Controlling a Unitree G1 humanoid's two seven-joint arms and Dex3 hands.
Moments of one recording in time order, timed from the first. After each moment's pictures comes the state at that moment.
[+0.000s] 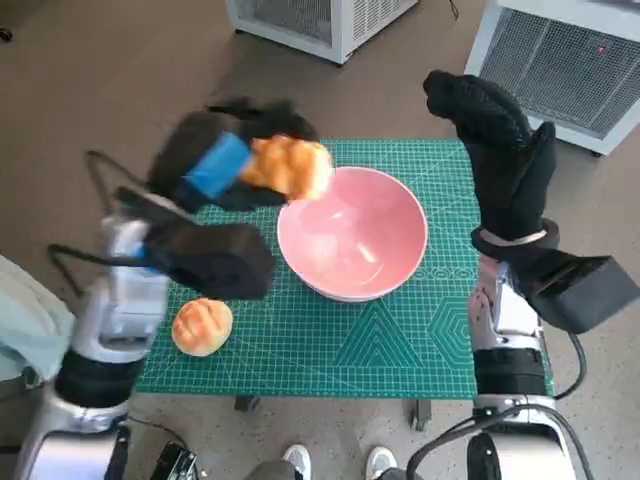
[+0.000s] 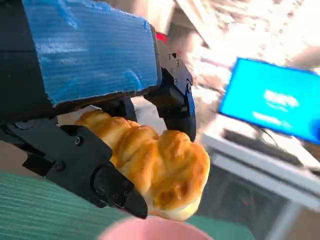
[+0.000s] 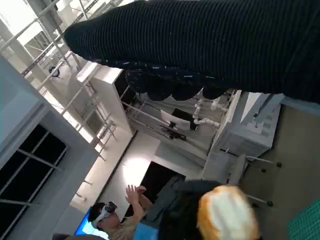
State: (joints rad) left arm -0.77 0.46 -0.24 0.01 0.51 0.09 -0.25; right arm -0.79 -0.11 -0.17 0.64 0.30 -0.75 0.45
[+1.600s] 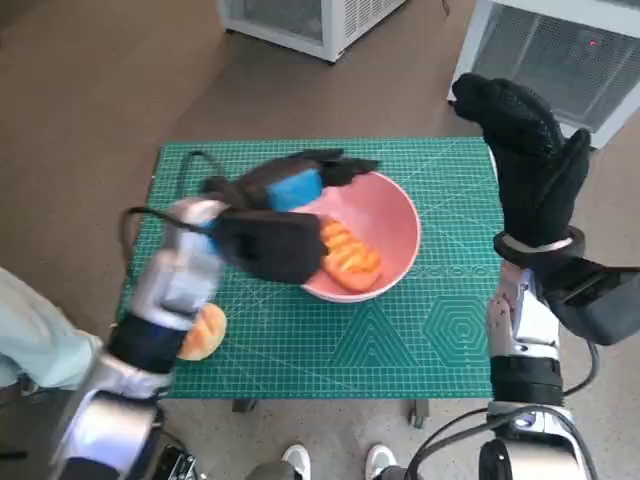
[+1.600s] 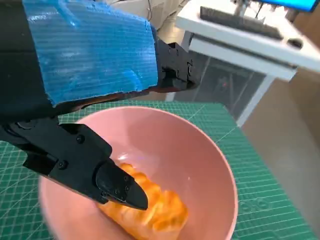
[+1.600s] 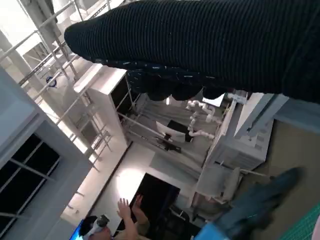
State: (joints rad) left arm -0.82 0.44 -0.24 0.22 0.36 0.04 -0.60; right arm -0.74 -0.15 -0.20 0.58 0.31 -0.72 0.46
